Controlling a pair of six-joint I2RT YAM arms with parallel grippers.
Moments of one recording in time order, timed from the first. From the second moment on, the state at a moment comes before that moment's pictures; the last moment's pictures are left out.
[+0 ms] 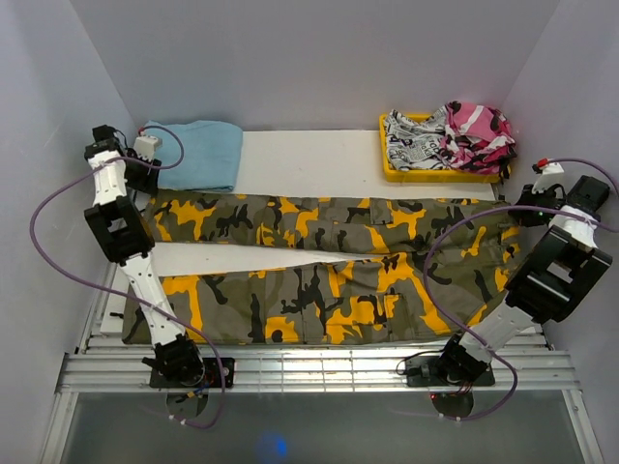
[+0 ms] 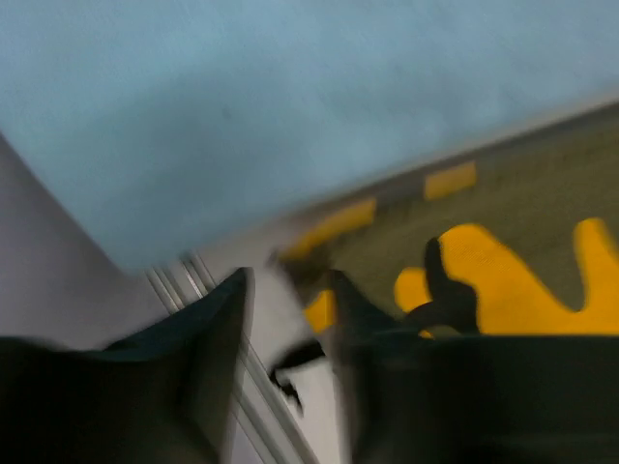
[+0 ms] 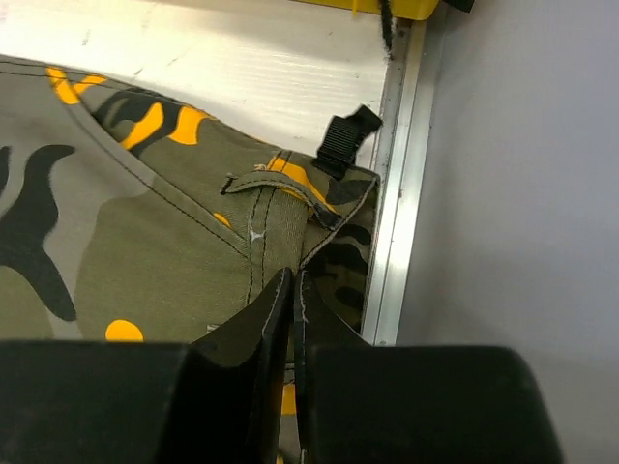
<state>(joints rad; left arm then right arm) 0.43 2.44 2.33 -1.04 0.34 0.82 -0.69 1.73 1.23 -0.36 -0.73 -0.61</state>
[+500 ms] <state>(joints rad) 0.57 1.86 1.61 -0.75 0.46 0.66 -0.63 1.78 1.23 -0.26 -0.50 -0.57</state>
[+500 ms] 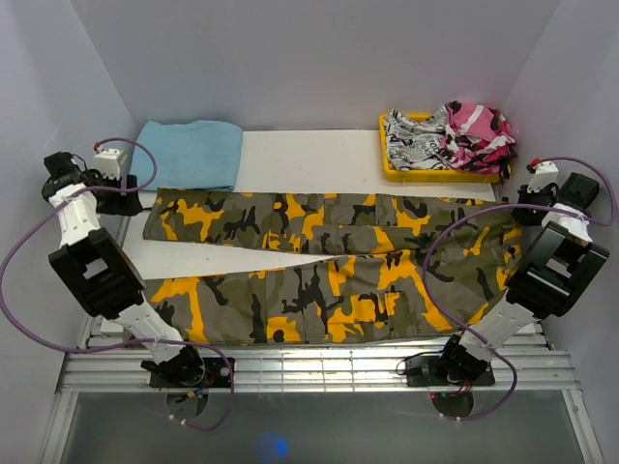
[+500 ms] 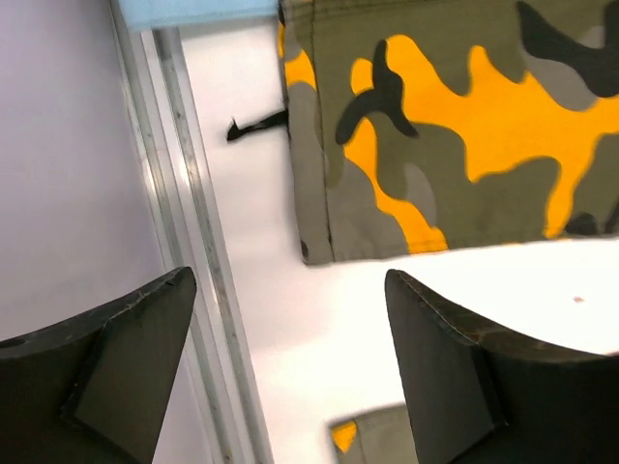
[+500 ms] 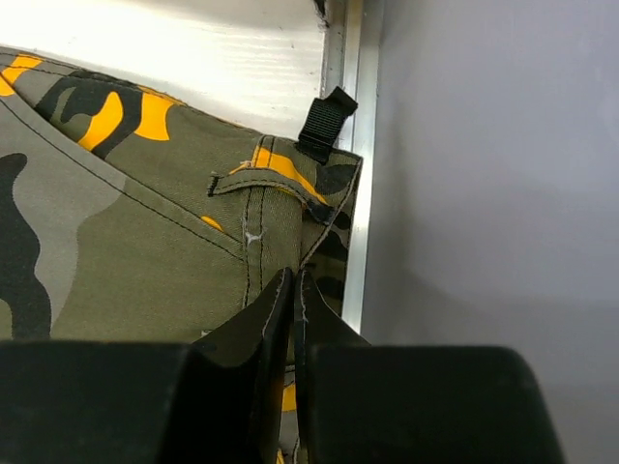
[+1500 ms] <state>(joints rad) 0.64 2.06 1.54 -0.67 0.37 0.56 -0.63 1.62 1.35 -0.83 -0.36 -1.10</state>
